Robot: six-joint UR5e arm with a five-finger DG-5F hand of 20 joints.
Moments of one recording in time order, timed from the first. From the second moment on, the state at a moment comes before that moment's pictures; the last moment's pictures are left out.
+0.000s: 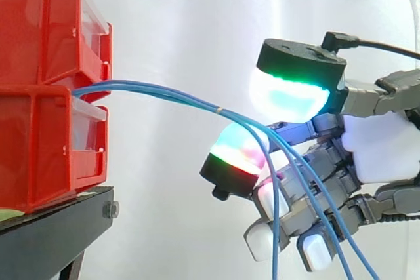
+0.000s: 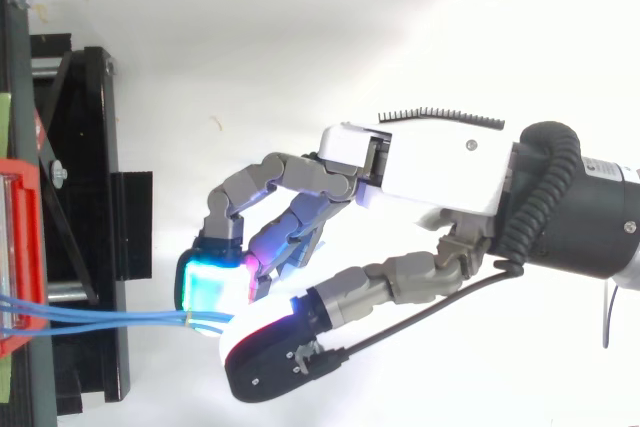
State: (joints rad) arm 0.22 -2.23 -1.24 -2.95 -1.13 -0.04
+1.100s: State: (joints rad) arm 0.25 -2.33 -1.18 -2.78 -1.10 0.05
